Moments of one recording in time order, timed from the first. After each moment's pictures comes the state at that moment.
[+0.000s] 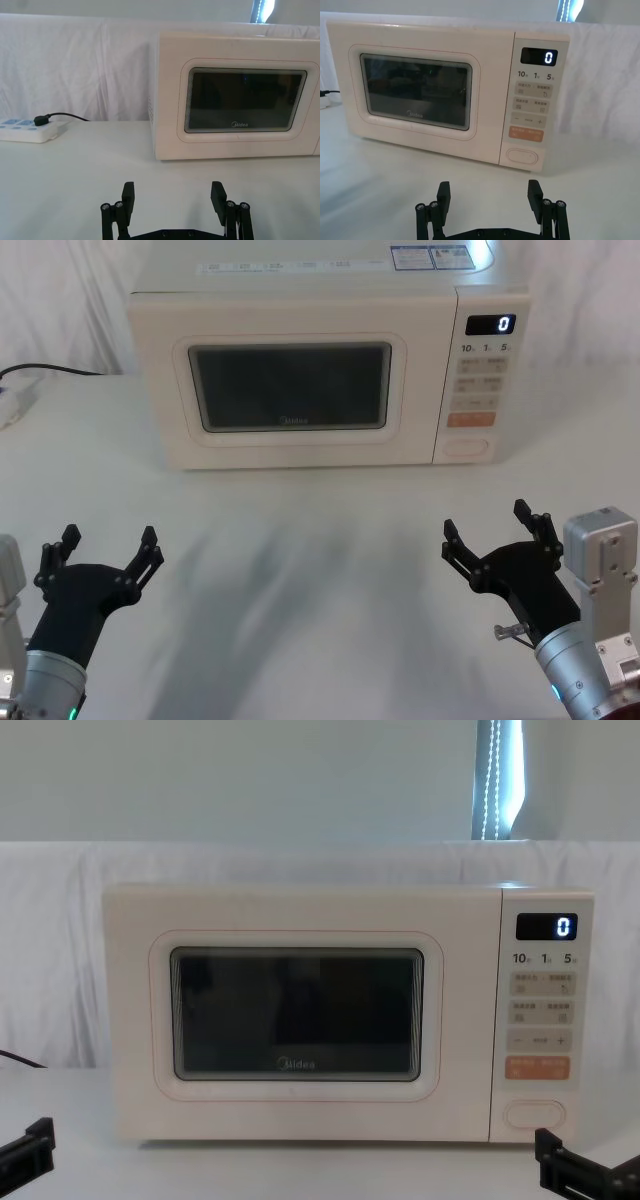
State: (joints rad) left arm 0.27 0.24 0.04 -1.85 -0.25 -0.02 -0.02; right arm -0.17 0.19 -0.26 -1.77 0.07 -0.06 -0.03
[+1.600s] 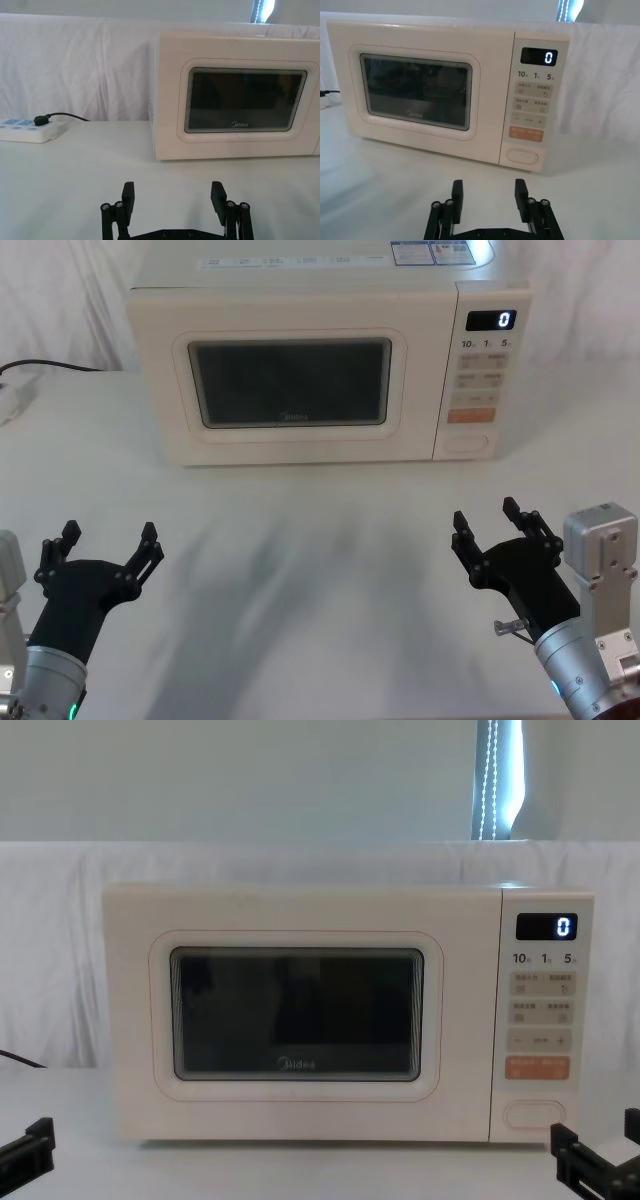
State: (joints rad) left arm 0.27 0.24 0.04 -1.85 -0.25 -0.02 -0.02; right arm -0.17 0.19 -0.26 -1.77 0.07 -0.06 -0.03
